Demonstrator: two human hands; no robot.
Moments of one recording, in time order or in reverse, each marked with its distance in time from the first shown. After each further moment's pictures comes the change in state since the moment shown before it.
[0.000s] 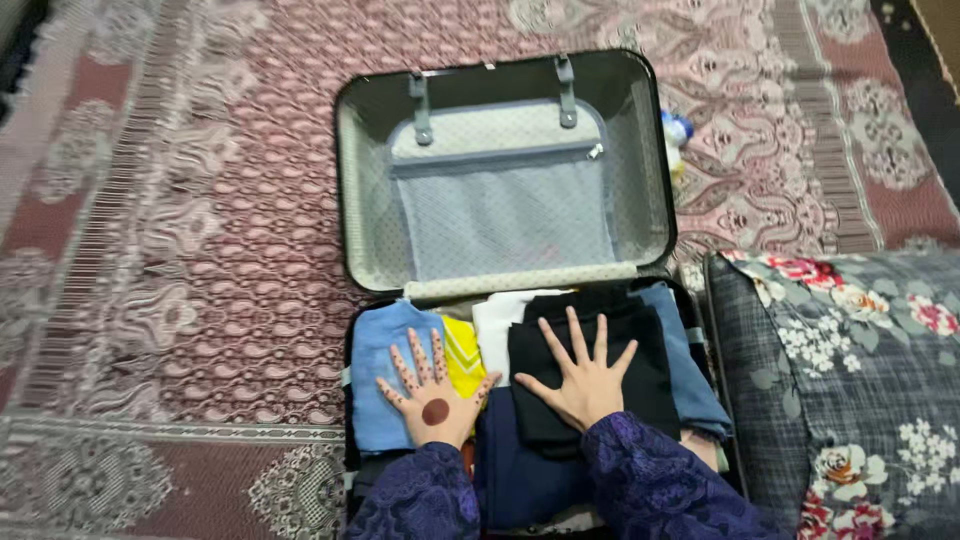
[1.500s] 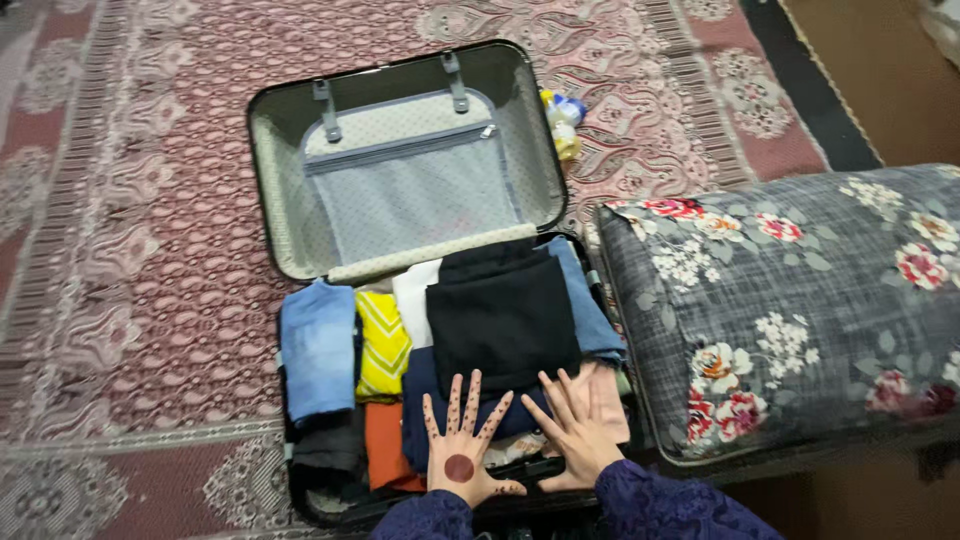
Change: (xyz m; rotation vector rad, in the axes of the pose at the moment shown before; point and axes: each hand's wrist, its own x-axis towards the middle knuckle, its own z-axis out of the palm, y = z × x) left_hand -0.129 0.092 -0.083 -0.099 -0.639 0.569; right_hand -0.183 0.103 0.004 0.227 -0.327 -0.307
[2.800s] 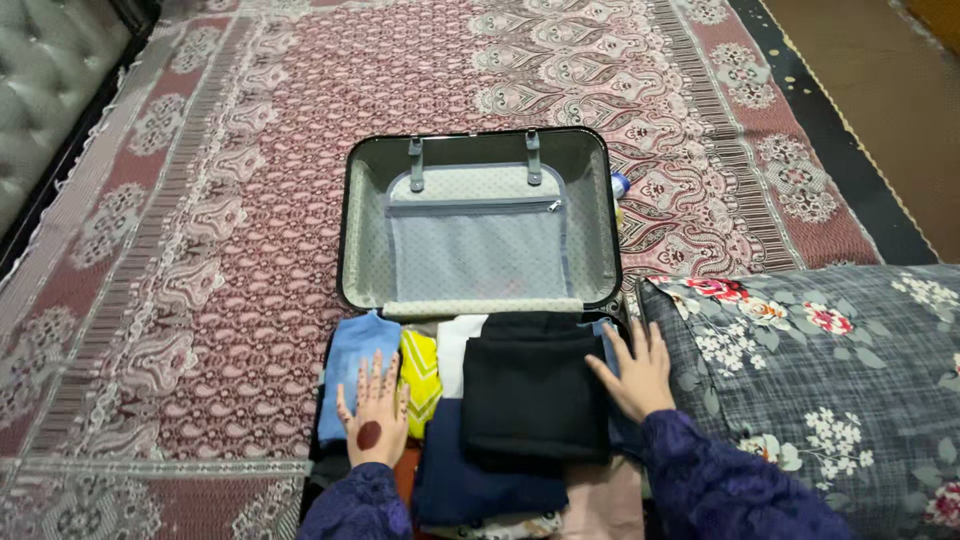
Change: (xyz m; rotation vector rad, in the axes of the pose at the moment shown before) left_hand 0.051 -0.189 -0.015 0.350 0.463 -0.494; right_hand 0.130 0.103 -0.071 -0.124 0.605 0.315
